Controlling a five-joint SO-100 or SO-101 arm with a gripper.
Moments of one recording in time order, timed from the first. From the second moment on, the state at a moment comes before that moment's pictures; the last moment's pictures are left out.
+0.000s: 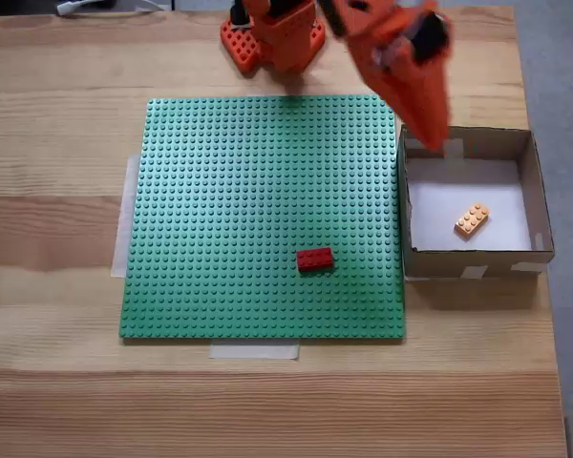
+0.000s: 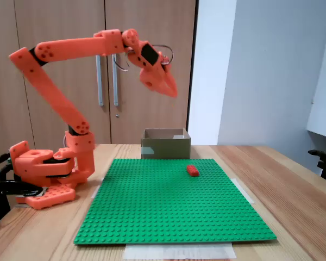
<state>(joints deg) -34.6 124.1 108.2 47.9 -15.8</state>
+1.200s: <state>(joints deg) -3.3 181.8 170.9 29.9 0.0</state>
